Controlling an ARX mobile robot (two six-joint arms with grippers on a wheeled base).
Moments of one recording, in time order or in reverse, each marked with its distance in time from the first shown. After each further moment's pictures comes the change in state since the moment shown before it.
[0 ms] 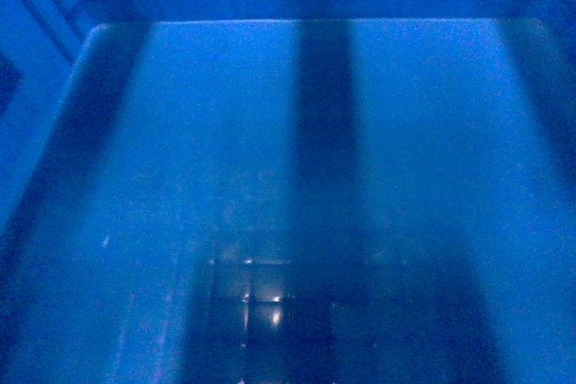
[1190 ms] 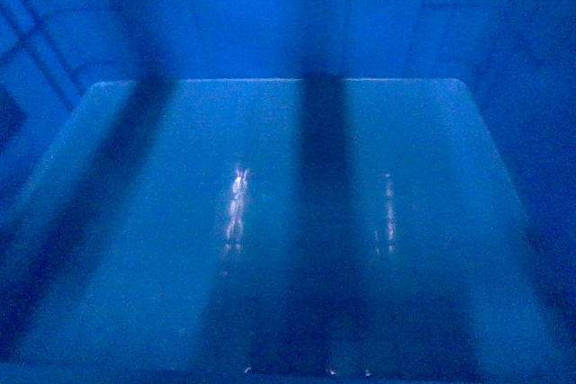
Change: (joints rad) left arm 0.483 0.204 0.051 0.156 0.245 0.219; right arm 0.001 0.377 0.177 -0.038 -0.084 0.220
